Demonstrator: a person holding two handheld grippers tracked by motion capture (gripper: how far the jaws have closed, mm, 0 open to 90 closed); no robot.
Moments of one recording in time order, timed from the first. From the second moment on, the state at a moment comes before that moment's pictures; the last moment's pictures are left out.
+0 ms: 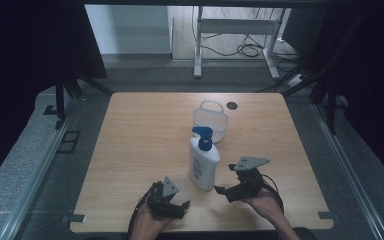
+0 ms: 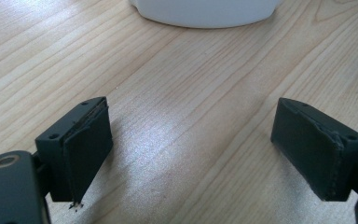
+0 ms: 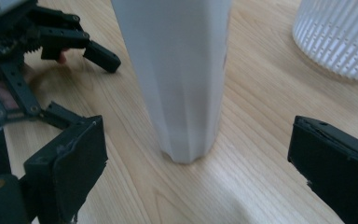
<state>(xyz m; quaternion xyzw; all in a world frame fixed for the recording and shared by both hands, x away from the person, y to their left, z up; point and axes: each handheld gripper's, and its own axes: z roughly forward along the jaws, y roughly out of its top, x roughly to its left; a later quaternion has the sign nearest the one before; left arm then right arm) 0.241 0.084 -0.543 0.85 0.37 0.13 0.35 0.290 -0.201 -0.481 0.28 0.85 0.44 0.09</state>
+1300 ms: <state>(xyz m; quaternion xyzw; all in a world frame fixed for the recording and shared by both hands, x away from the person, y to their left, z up) 0.241 0.084 -0.543 0.85 0.37 0.13 0.35 0.315 -0.146 -0.452 0.28 0.84 0.45 0.09</state>
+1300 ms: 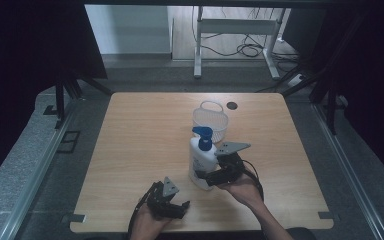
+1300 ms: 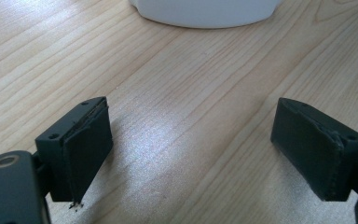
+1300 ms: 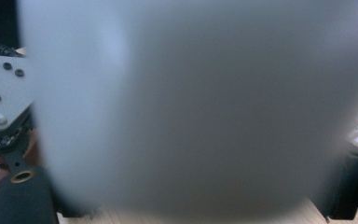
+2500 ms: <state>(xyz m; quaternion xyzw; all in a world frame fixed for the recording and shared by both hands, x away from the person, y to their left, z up) 0.241 0.083 -0.543 0.85 0.37 0.13 0.35 0.328 -0.142 -0.438 0.27 0.85 0.43 0.13</state>
